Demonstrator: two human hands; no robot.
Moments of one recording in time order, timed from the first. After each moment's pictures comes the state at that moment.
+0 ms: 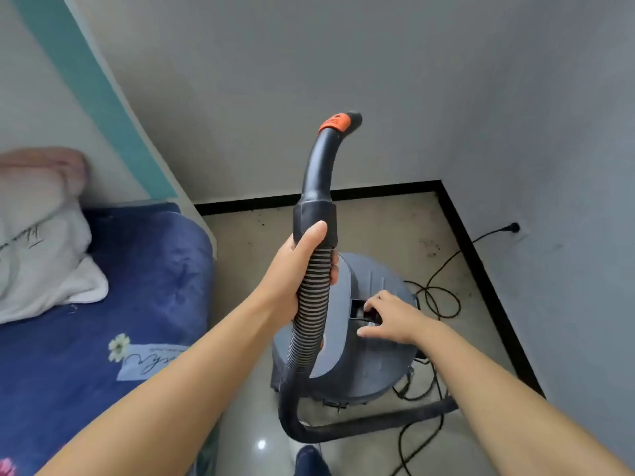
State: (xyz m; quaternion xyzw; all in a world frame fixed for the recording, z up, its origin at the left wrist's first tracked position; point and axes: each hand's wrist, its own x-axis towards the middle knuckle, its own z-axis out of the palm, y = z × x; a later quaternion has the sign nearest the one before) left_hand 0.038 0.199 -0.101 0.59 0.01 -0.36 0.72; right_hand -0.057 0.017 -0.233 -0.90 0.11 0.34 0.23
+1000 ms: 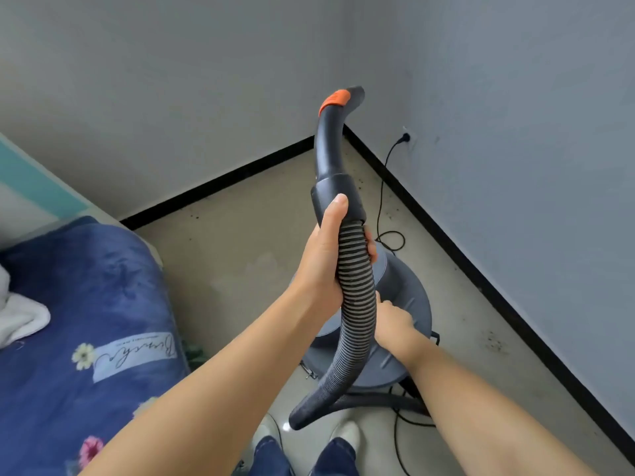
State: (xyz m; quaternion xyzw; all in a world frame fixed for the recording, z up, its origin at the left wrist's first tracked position) left_hand -0.171 0.167 -0.066 0.48 0.01 -0.53 0.70; right_hand -0.280 0.106 -0.236 -0.83 0.43 0.29 0.21
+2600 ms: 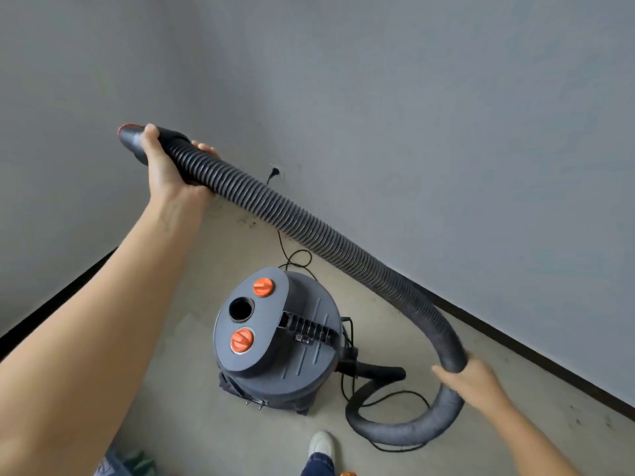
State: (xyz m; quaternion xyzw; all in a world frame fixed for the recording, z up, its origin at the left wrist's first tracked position) left_hand -0.102 0.074 0.065 0.28 0.13 -0.50 0.81; right_hand -0.553 0.166 -0.124 -0.52 0.77 -0.05 0.36
